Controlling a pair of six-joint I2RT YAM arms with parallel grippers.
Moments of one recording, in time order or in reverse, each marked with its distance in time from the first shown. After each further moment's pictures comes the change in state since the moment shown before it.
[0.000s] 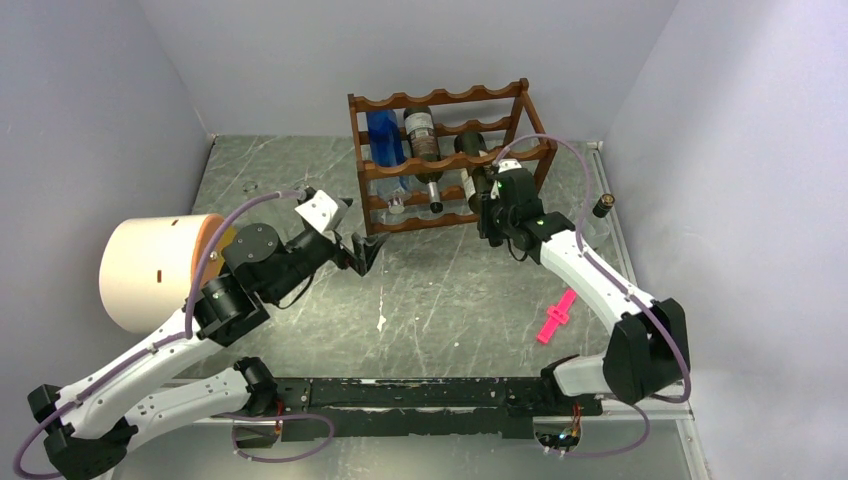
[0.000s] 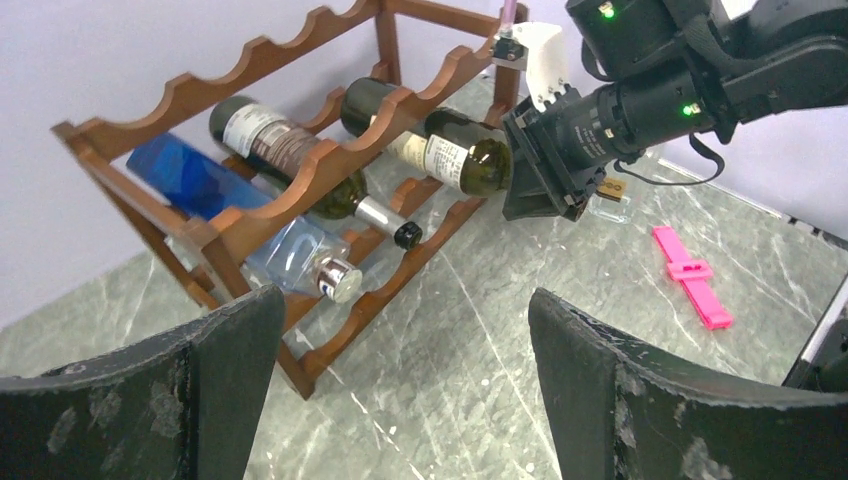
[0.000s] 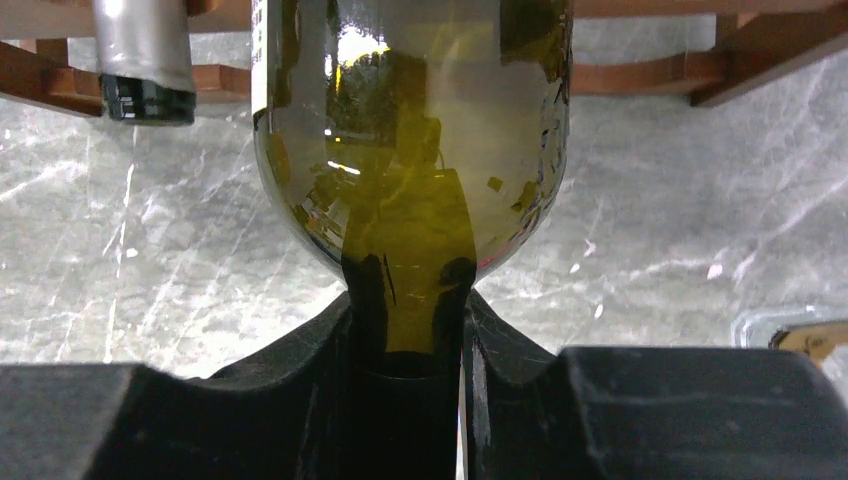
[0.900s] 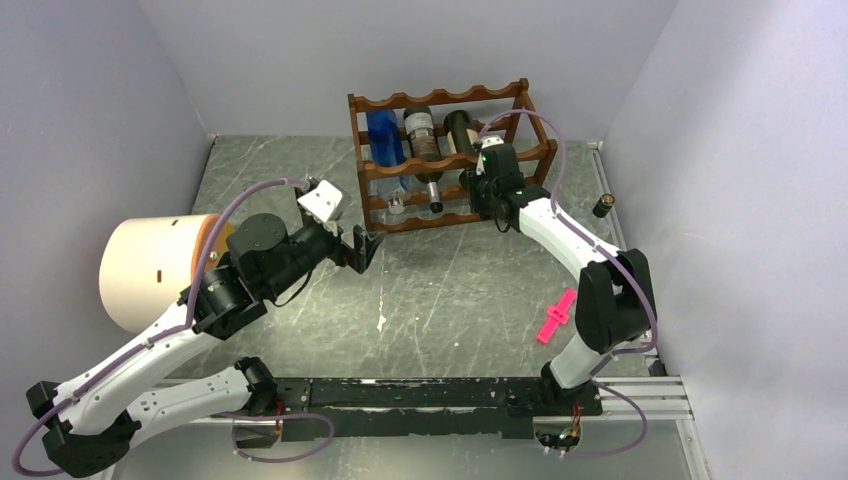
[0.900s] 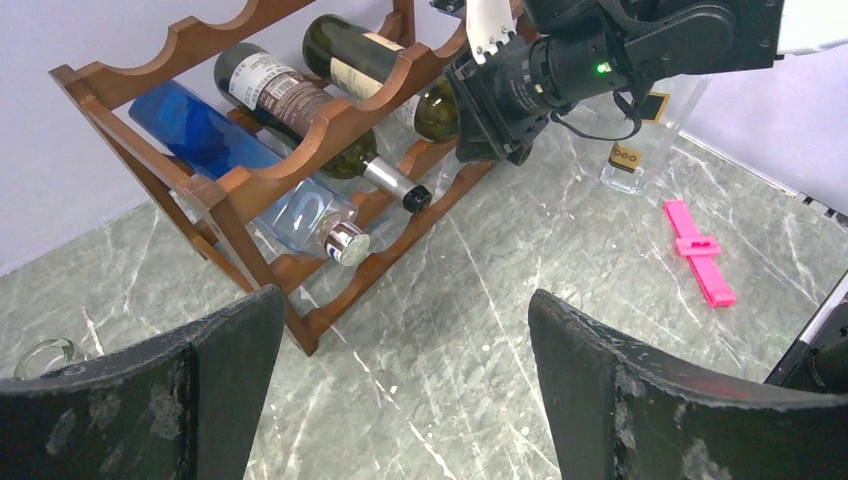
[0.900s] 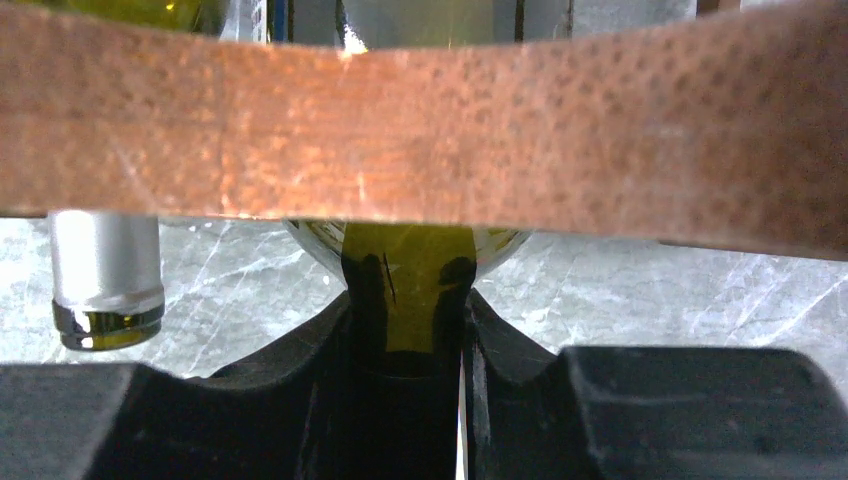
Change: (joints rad) left arm 0.000 0.043 0.100 -0.175 -0.066 -0.064; right arm -0.030 0.288 0.205 0.114 0.007 -0.116
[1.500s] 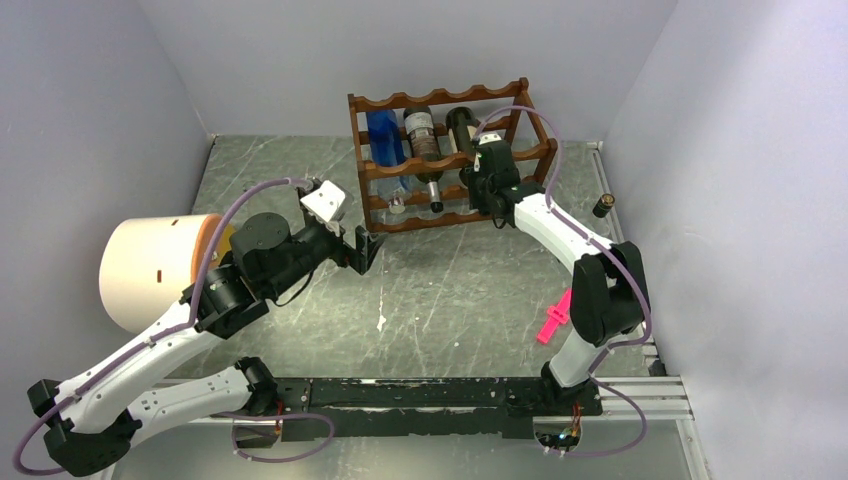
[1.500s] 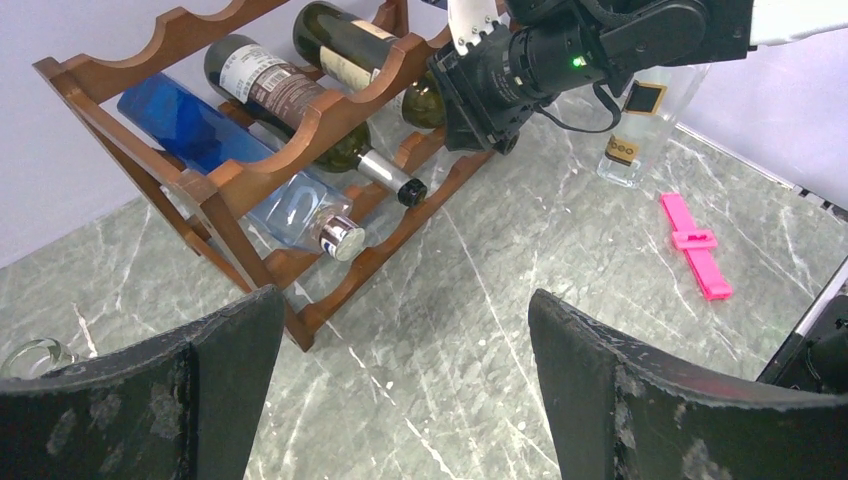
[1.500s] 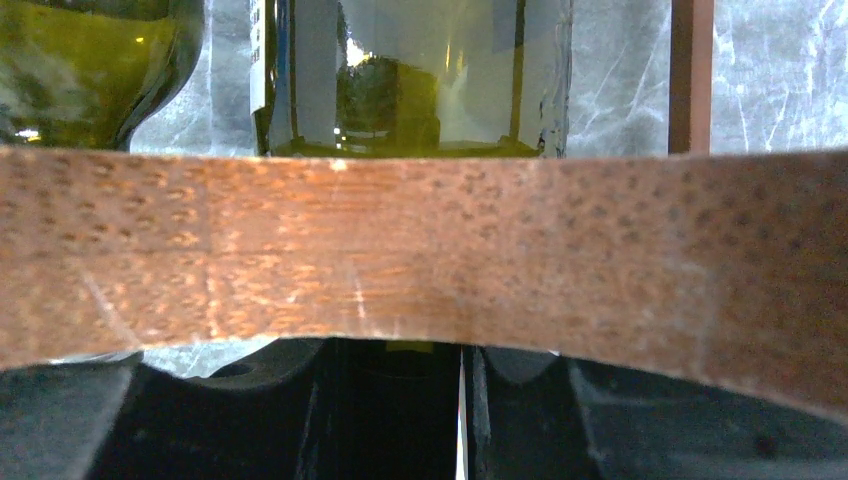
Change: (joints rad) left arm 0.000 0.009 0.000 -0.006 0.009 -0.005; right arm 0.005 0.057 0.049 -0.001 0.059 -0.014
